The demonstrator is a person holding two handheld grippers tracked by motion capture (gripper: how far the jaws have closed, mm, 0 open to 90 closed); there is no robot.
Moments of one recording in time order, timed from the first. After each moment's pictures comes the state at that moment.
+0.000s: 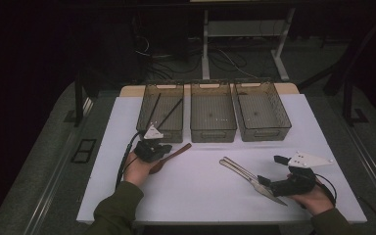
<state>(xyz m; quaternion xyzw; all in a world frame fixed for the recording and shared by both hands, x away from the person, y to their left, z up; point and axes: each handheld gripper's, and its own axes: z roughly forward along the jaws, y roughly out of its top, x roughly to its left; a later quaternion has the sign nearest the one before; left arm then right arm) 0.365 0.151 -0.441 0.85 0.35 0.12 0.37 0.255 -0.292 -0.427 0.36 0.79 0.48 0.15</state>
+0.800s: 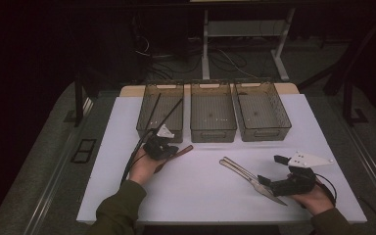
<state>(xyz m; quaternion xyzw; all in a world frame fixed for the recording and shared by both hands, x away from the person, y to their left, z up) 0.376 0.127 -0.441 0.89 0.31 0.11 0.33 0.256 -0.292 -0.427 0.37 0.79 0.48 0.15</state>
